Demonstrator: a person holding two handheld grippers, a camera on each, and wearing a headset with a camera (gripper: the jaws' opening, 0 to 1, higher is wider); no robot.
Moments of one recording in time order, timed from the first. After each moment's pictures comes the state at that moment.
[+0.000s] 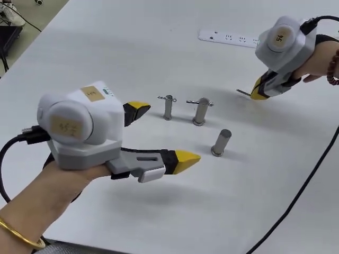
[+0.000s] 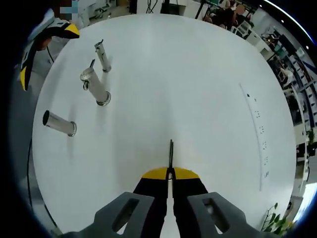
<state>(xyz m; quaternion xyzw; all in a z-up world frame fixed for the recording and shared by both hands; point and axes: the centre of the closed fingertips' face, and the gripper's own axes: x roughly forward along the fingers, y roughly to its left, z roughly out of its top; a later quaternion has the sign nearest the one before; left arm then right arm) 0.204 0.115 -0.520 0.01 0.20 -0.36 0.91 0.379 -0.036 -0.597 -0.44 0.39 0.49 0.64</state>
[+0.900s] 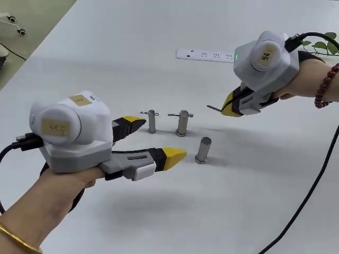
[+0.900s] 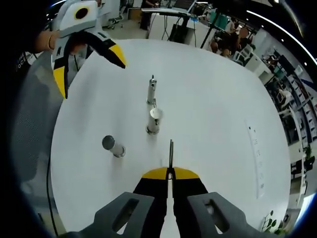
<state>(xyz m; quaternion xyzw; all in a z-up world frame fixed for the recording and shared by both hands) 0.209 0.103 -0.509 -0.01 0.21 -0.37 0.91 0.306 0.004 -0.550 -0.43 0.31 0.54 0.66</state>
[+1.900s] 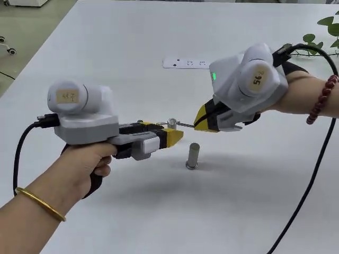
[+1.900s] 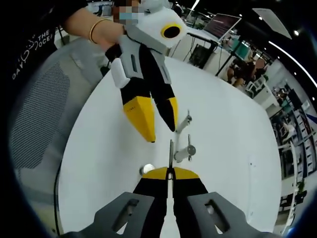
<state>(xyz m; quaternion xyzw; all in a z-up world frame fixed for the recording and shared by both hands) 0.237 0.074 -0.509 -0.15 0.28 -0.38 0.87 0.242 0.042 -0.519 -0.46 0.21 0.60 0.62</state>
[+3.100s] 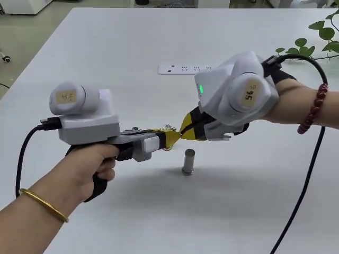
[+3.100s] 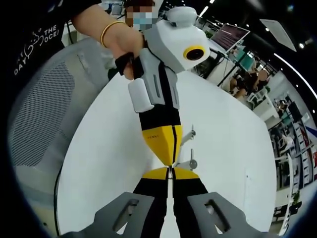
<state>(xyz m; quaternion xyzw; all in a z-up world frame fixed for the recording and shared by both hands) 0.236 0.055 -0.498 -0.19 0.28 -0.41 0.85 0.233 0.058 -0.507 -0.47 0.17 0.62 0.61</state>
